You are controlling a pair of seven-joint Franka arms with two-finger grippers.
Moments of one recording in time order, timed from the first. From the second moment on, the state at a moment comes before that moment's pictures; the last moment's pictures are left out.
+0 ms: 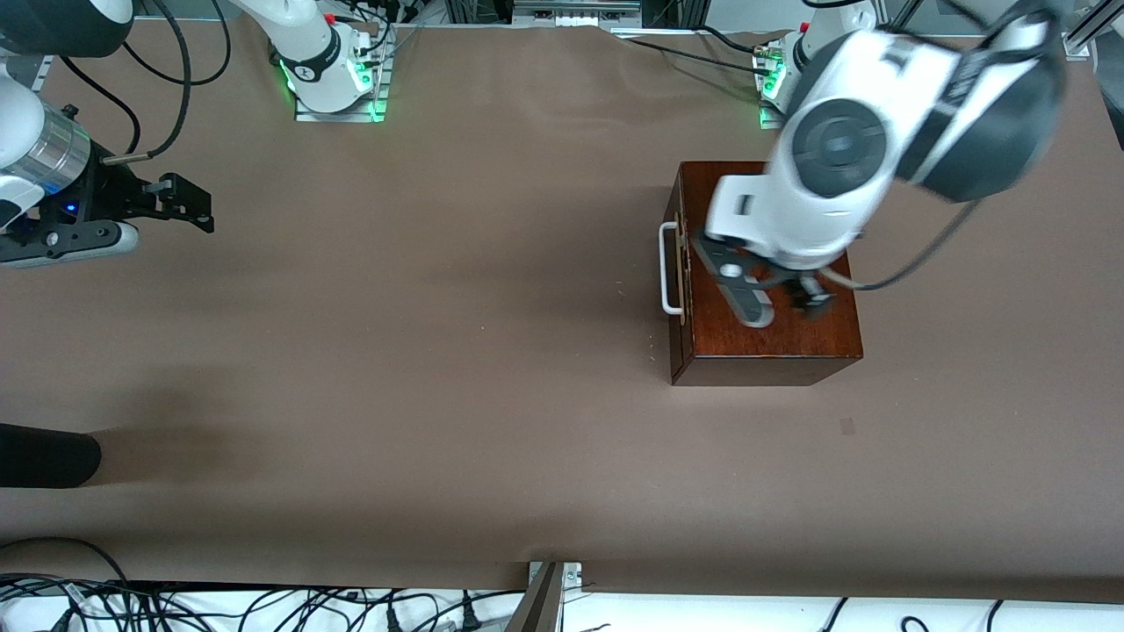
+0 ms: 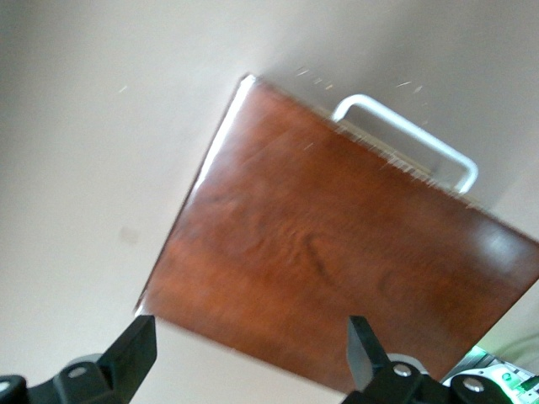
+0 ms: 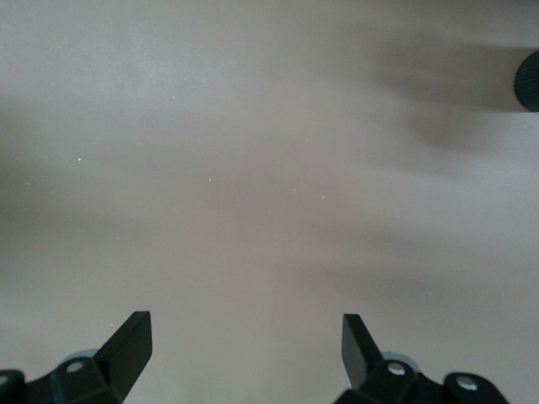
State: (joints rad) left arm -0.13 0.46 -0.39 -1.15 0.32 1.37 0.55; right arm 0.21 0.06 -0.13 -1.61 0.00 1.61 -0.08
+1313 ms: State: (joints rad) left arm 0.24 0.09 -0.38 -1.50 0.06 1.57 -0.04; right arm 0.21 0.06 -0.12 -1.61 0.00 1.63 -0.08
